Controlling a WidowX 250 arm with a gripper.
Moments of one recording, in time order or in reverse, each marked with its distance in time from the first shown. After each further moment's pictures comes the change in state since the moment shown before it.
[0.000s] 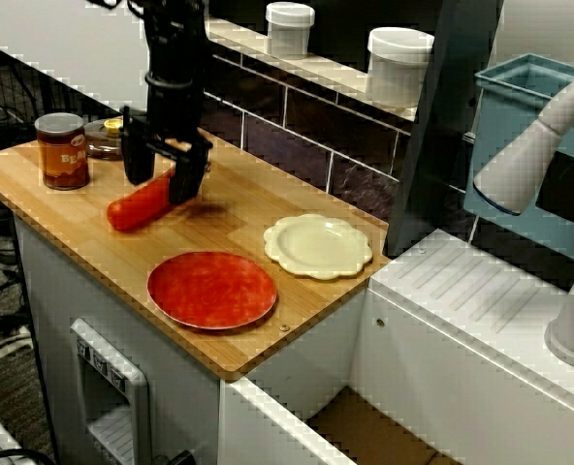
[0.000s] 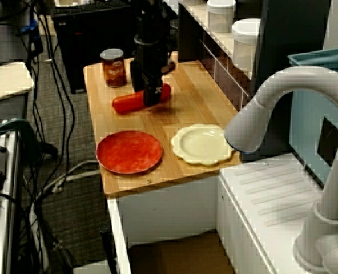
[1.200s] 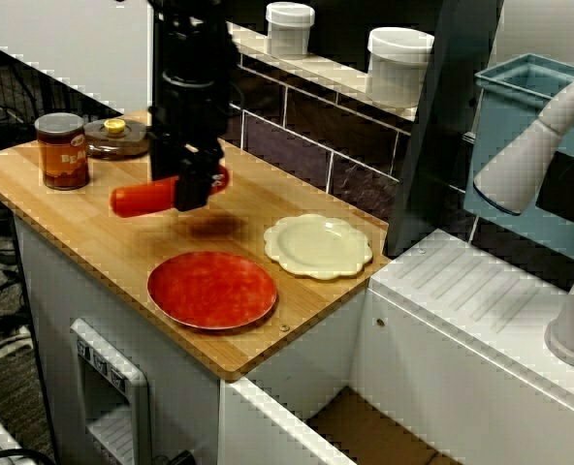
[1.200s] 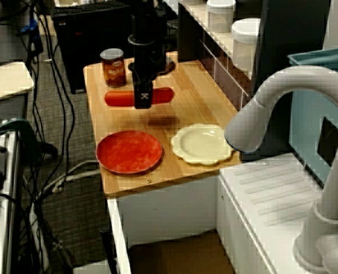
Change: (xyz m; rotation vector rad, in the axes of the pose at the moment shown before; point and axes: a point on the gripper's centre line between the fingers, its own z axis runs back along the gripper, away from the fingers) arm -0.024 -0.047 0.029 -0.008 -0.024 -0.353
